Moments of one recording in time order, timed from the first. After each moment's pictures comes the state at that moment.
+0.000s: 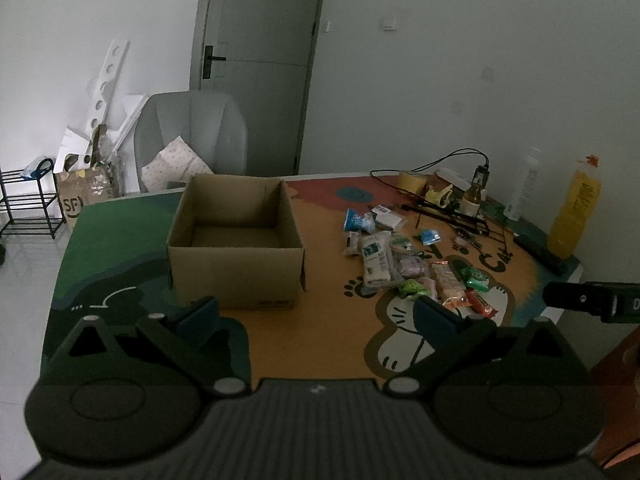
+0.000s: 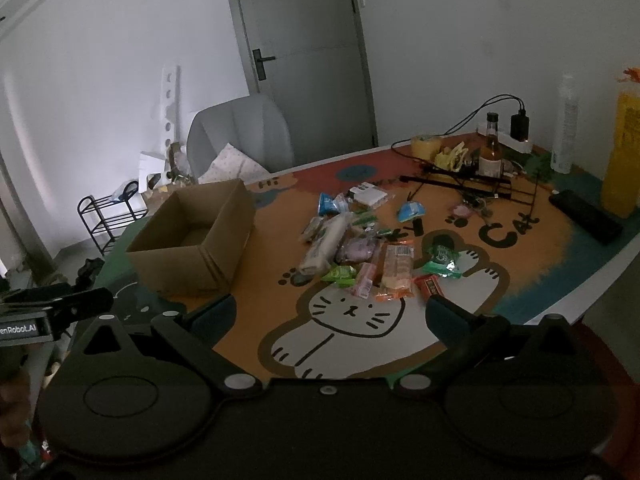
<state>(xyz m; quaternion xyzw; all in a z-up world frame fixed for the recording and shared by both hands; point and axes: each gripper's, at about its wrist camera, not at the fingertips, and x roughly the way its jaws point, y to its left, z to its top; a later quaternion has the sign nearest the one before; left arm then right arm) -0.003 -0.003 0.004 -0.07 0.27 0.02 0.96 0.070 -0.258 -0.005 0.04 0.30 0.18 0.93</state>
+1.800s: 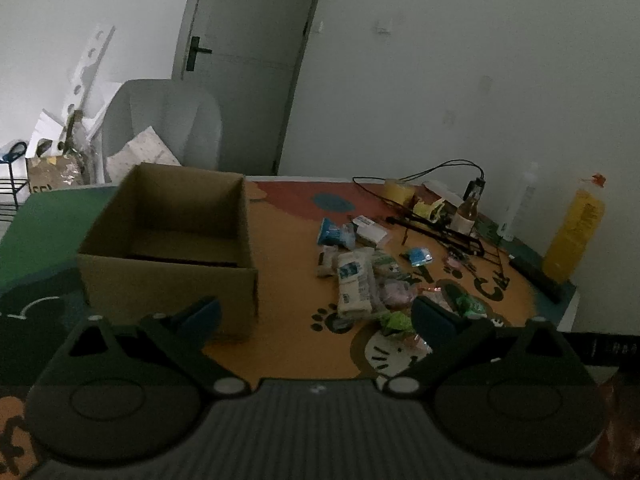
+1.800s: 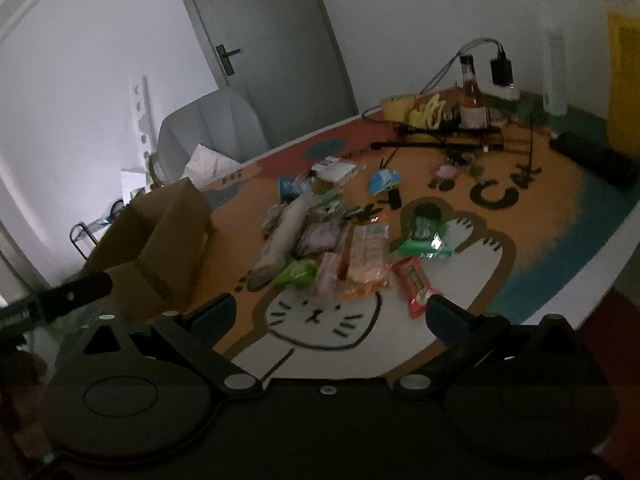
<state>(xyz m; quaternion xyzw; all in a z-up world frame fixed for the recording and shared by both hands) 0.084 -0.018 -0.040 -0.11 0.25 -0.01 0.96 0.139 -0.287 -0.067 0.09 0.33 0.16 0.92</state>
